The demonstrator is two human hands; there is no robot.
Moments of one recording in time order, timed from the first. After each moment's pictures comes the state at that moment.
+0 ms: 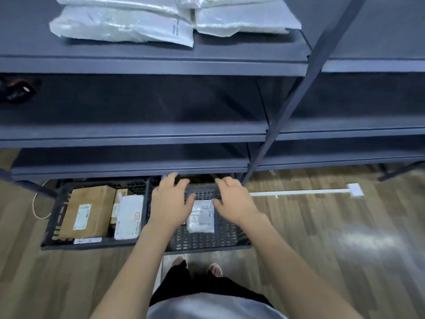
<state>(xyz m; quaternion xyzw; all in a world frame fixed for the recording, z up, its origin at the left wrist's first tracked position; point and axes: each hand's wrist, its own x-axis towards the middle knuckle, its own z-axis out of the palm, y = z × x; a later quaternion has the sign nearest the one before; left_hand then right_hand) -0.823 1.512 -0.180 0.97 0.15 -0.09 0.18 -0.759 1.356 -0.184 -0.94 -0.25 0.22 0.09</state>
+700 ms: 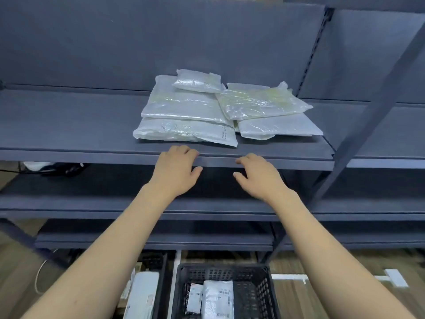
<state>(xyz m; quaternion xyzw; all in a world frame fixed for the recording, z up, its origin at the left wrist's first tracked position) -0.700 1.659 -0.007 0.99 0.05 0.10 0.04 -0.623 1.466 -0.017 -0.95 -0.30 -0.02 0.09</state>
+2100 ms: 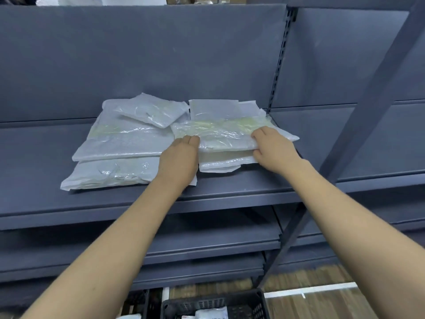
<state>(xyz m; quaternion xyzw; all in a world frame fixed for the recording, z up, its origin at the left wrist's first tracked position) -0.524 1.593 0.019 0.98 0.05 0.18 0.05 -0.424 1.385 0.017 -0.96 -0.25 -0.11 0.07</state>
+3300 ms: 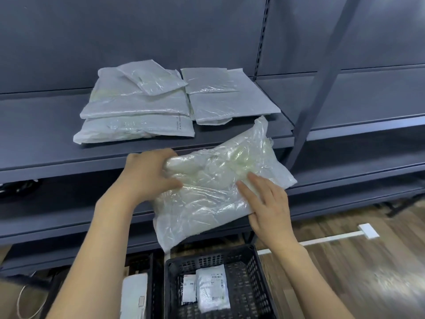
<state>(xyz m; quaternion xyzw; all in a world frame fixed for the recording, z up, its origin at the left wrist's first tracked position) -0.702 1.607 0.021 0.98 0.02 0.04 0.18 -0.677 1.351 -0.109 -0.87 -0.29 -0.36 0.18</state>
